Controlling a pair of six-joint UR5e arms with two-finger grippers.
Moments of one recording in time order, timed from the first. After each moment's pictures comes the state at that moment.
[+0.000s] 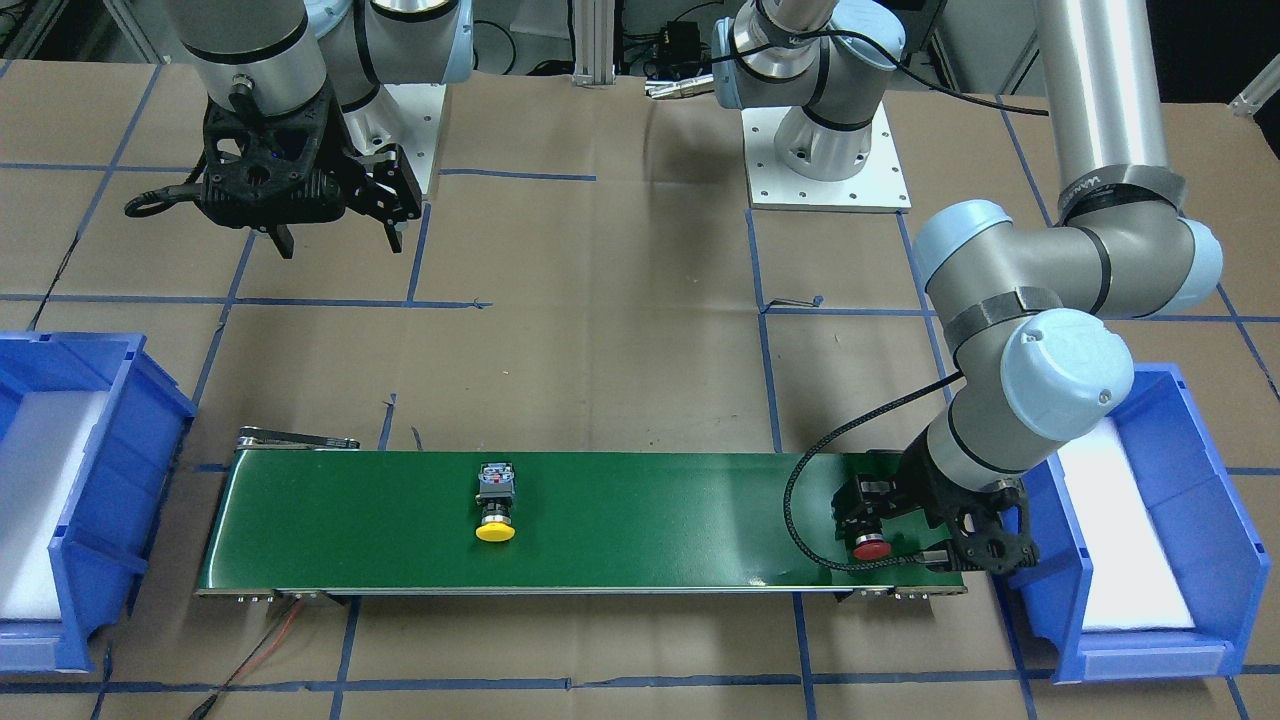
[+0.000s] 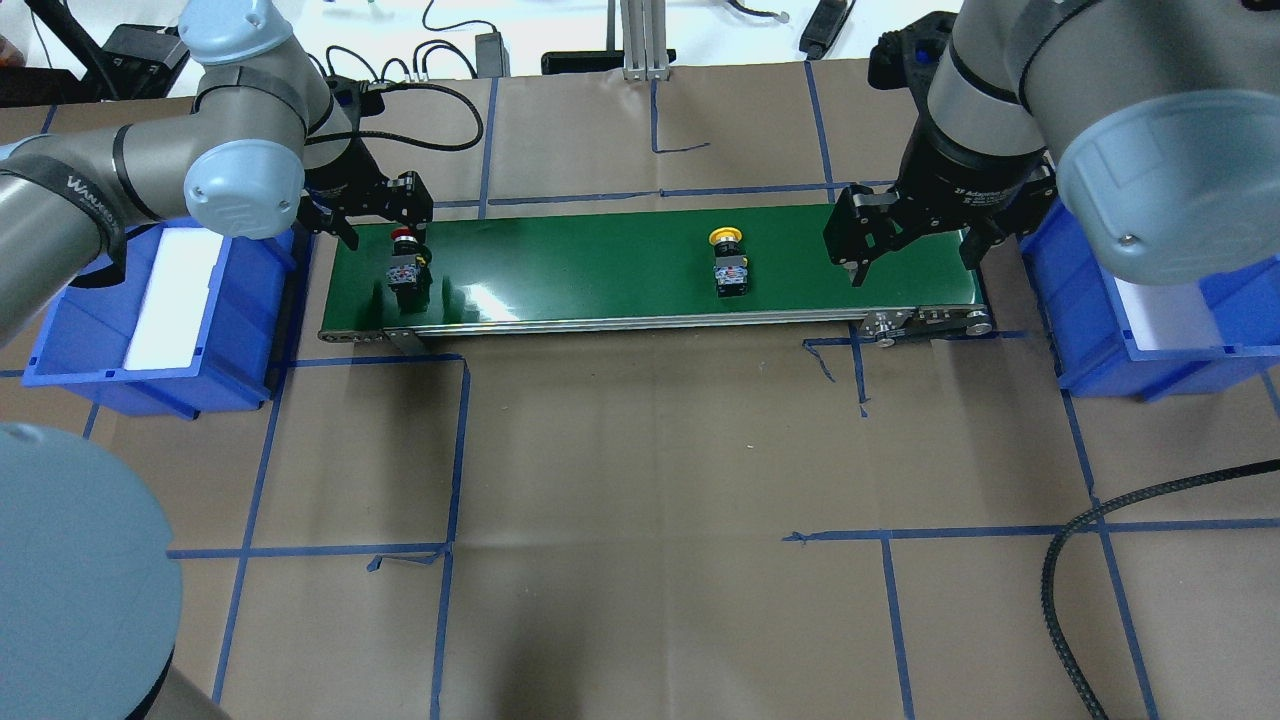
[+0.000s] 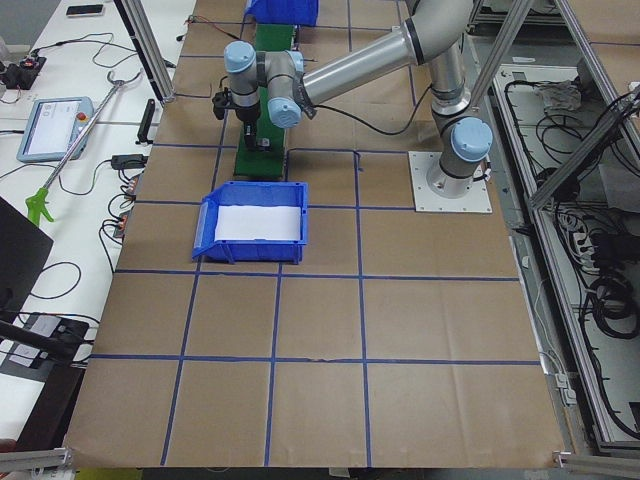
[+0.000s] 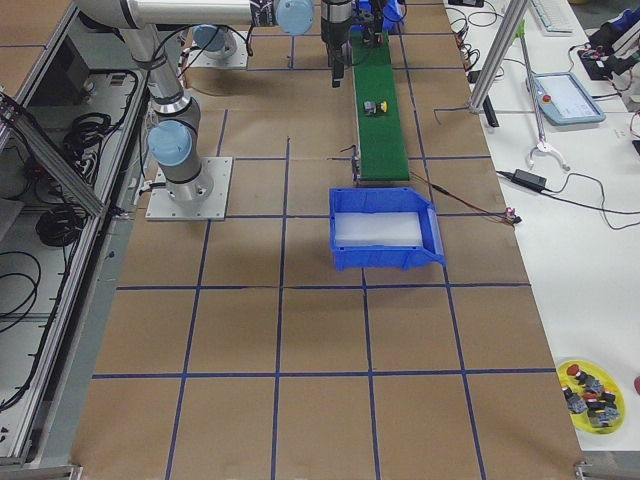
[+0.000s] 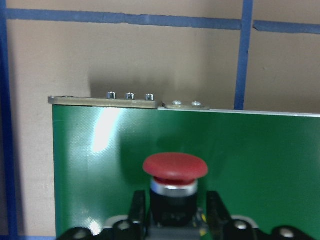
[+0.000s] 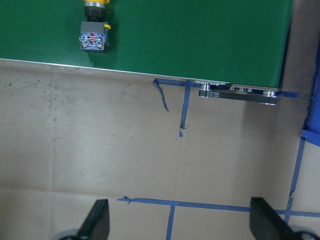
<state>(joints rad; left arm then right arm) -1.45 -2.01 -1.57 -1.10 1.55 0.07 1.64 -1.61 1.66 -1.63 -1.59 -0.04</state>
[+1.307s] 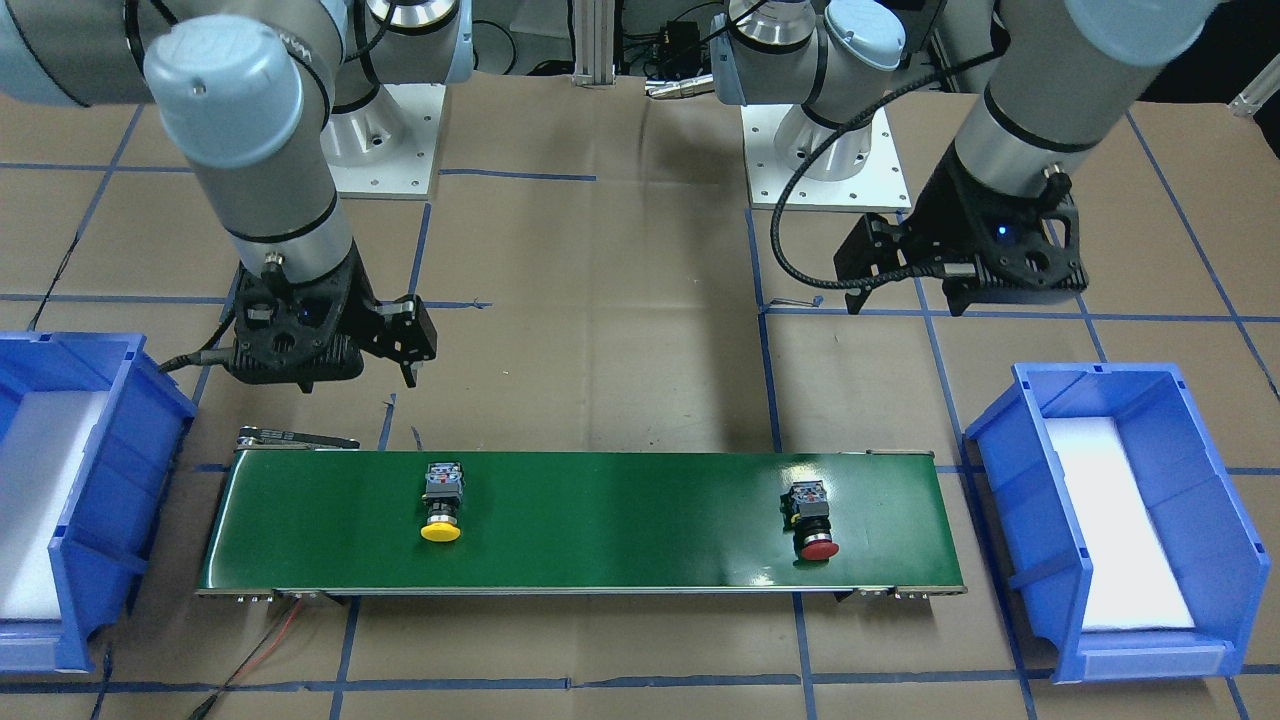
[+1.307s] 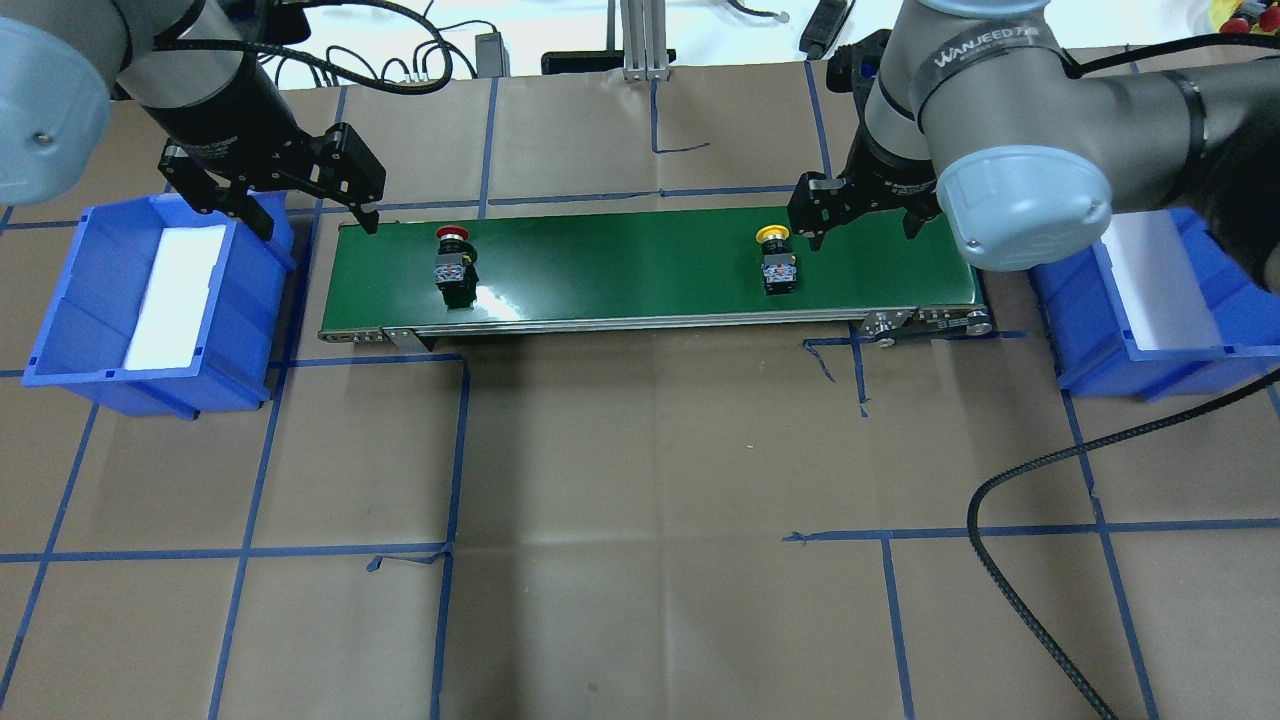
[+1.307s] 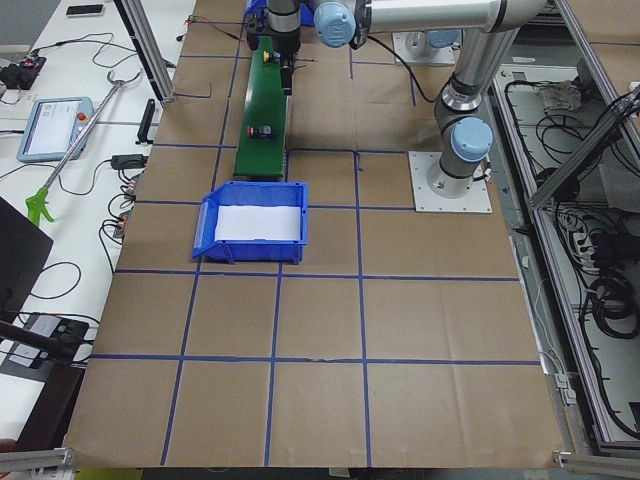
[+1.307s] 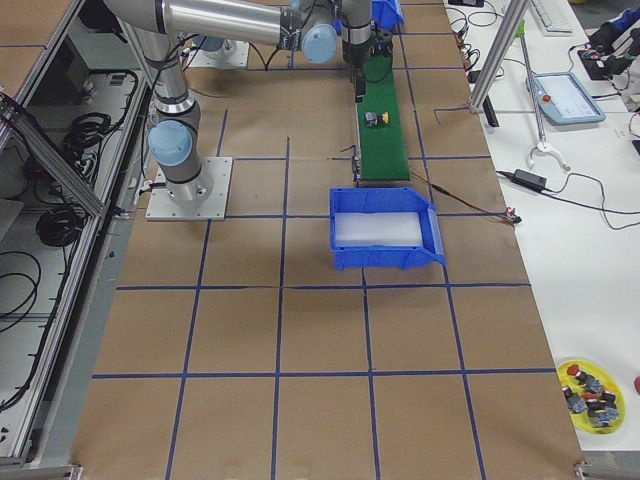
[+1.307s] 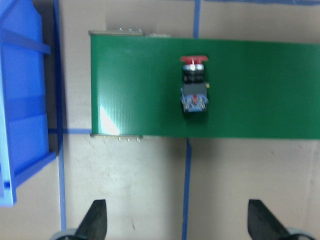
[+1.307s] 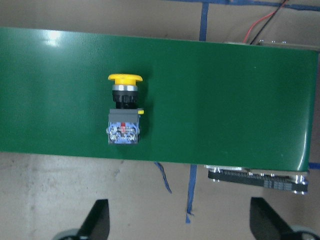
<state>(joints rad) -1.51 -1.61 -1.55 -1.55 1.55 0.06 1.64 -1.39 1.70 -2.01 -1.59 0.00</state>
